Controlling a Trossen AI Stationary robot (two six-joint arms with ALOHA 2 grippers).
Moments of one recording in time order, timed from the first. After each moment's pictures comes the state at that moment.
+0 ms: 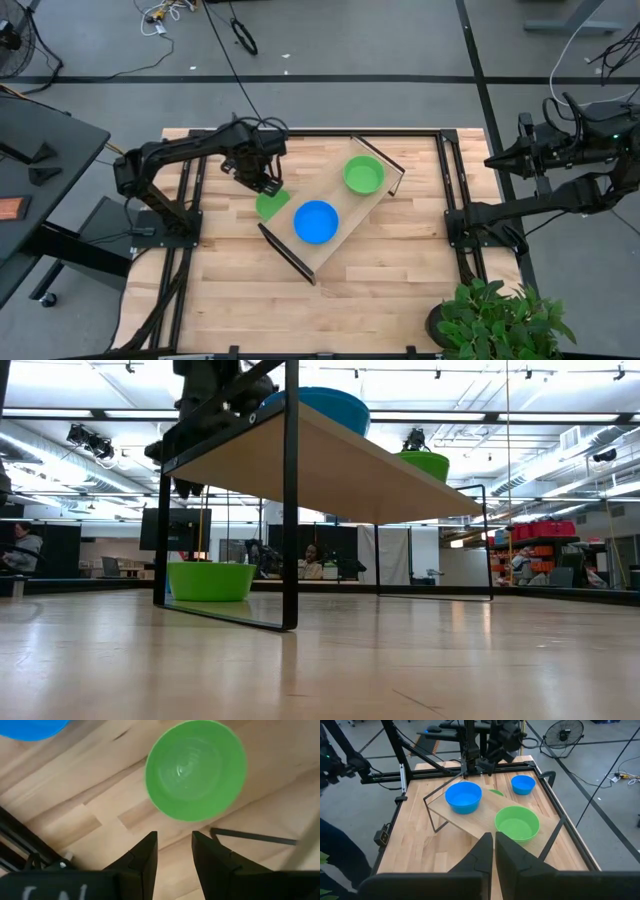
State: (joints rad) left arm 0.40 1.59 1.36 -1.34 0.10 -0.63; right arm -0.04 0.79 1.82 -1.47 -0.02 0.04
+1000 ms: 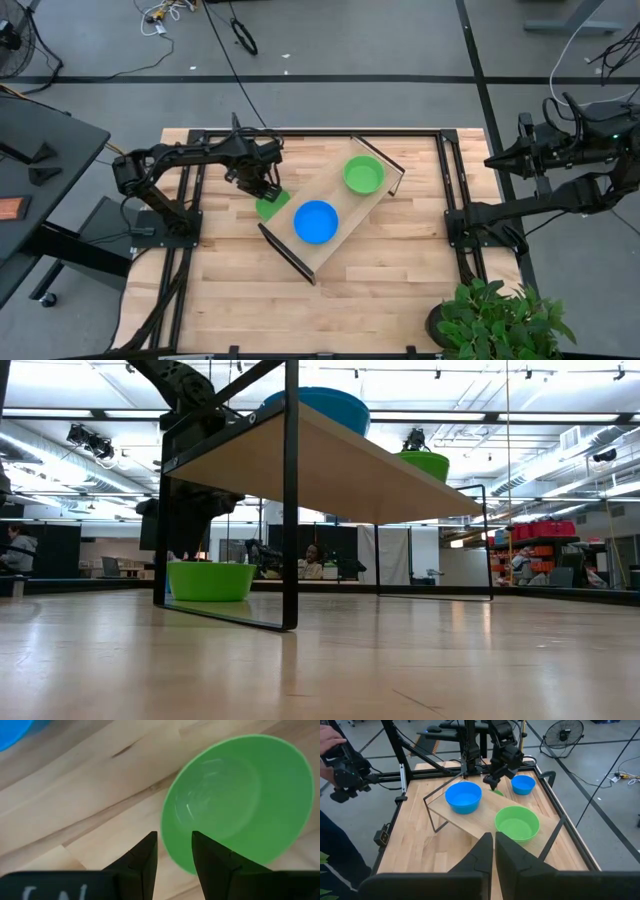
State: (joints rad) left arm 0.46 1.59 1.03 -0.94 0.11 -0.60; right arm -0.04 0.79 1.82 -1.47 -0.02 0.04
